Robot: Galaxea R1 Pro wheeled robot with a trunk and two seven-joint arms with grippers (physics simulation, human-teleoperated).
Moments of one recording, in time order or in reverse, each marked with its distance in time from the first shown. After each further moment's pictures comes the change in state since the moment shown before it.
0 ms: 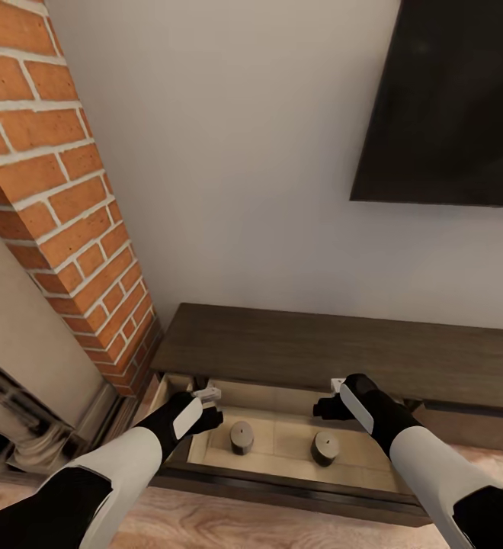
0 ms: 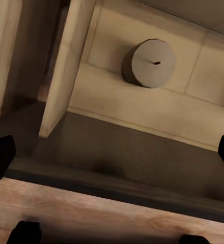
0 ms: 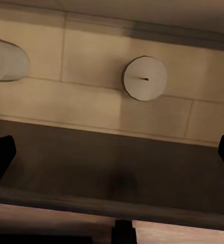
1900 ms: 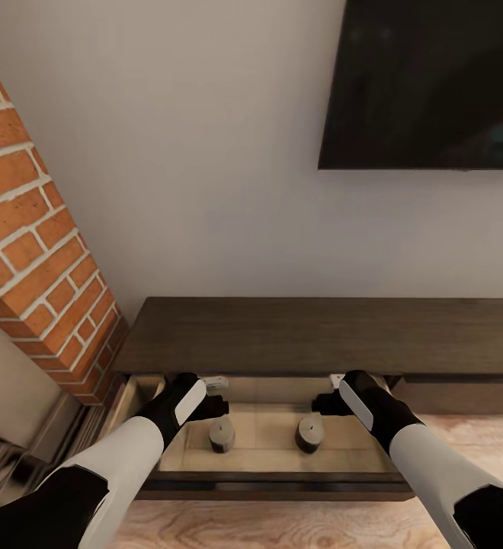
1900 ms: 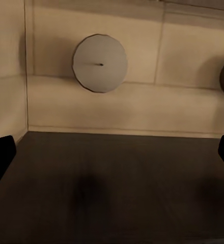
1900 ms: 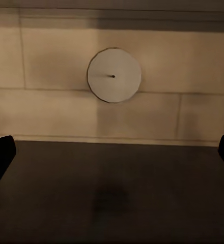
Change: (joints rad) left arm -0.009 0.003 -0.015 -0.154 -0.020 0.210 0.010; right arm -0.005 0.000 -0.003 -0.028 -0.003 0.010 -0.001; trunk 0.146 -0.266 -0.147
